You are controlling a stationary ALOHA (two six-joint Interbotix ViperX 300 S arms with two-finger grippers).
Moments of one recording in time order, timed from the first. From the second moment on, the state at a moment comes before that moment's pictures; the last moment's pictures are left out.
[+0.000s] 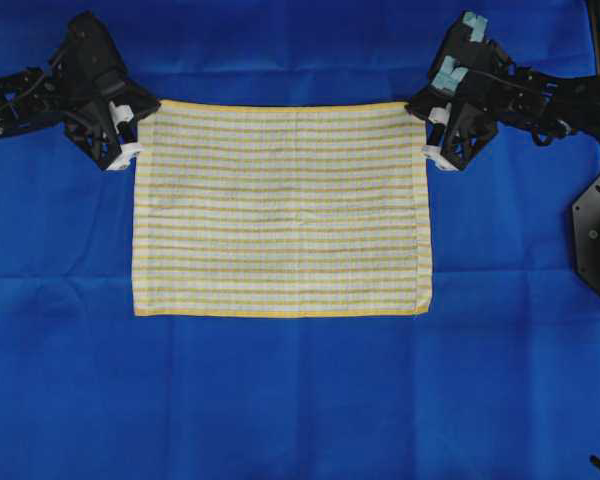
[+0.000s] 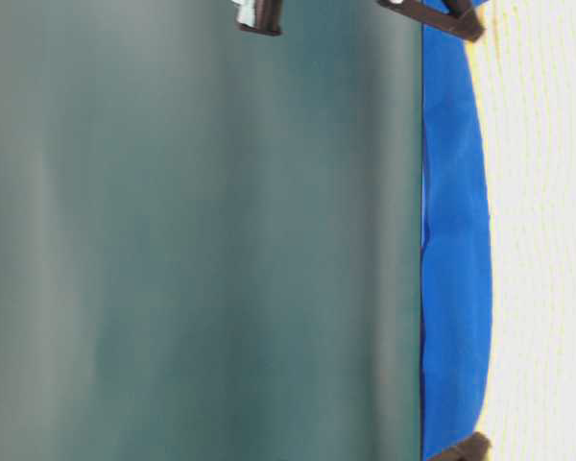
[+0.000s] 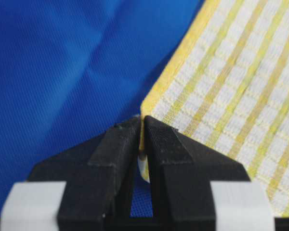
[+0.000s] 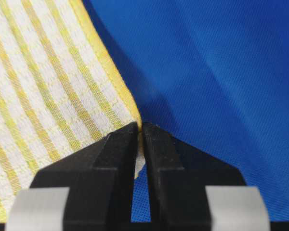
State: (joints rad) left arm 0.50 -0.03 1.08 -0.05 -0.35 0.09; right arm -0.52 -0.09 1.03 0.05 -0.18 0.02
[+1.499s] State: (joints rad) left arm 0.01 -0.40 1.27 -0.05 -0.30 -0.17; right arm -0.04 -0.48 1.21 0.08 -0.12 0.30
